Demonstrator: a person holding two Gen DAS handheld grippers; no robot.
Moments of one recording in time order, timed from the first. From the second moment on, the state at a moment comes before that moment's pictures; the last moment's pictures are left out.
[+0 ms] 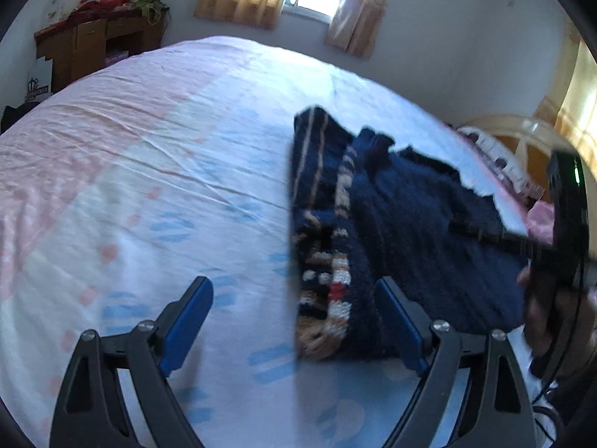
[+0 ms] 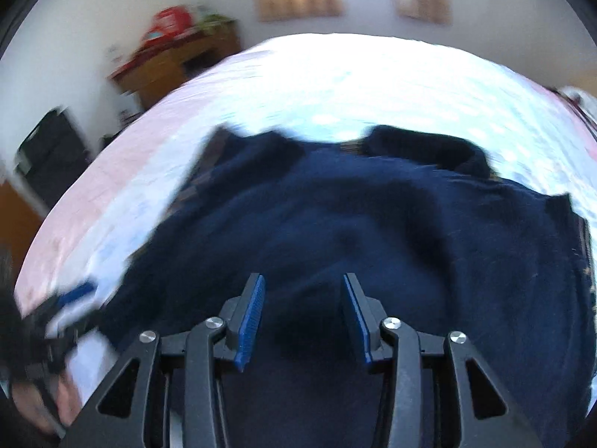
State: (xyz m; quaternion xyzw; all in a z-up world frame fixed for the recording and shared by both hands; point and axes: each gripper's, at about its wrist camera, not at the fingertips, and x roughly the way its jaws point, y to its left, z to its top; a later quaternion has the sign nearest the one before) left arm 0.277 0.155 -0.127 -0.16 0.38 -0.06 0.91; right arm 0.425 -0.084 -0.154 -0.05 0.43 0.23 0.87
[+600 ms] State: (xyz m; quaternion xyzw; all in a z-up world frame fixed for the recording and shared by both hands) left arm 0.287 0.258 -0.118 -0.24 0.37 -0.11 0.89; right arm 0.301 0.052 -0.194 -0.31 0.32 0.29 0.84
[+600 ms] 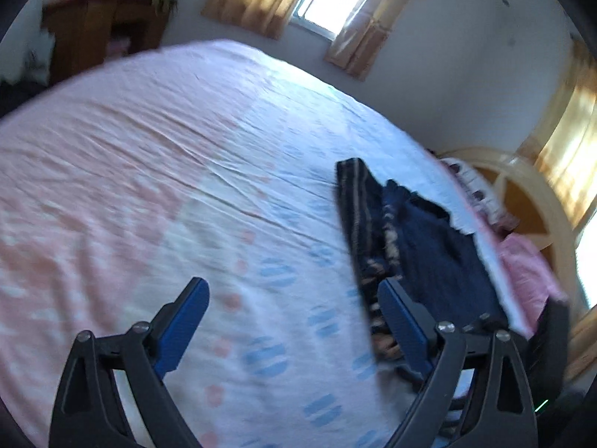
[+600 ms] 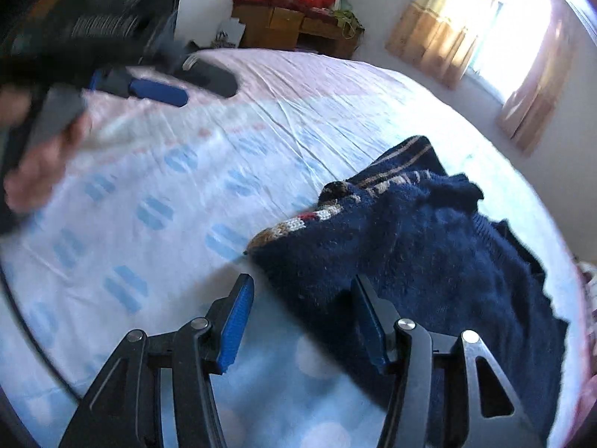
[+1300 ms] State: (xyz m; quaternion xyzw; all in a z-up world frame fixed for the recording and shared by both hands) left arm 0.436 0.144 -0.127 -0.16 0.44 -0.26 0.84; right arm 0.314 0.055 -0.208 -0.31 0.32 0.26 0.86
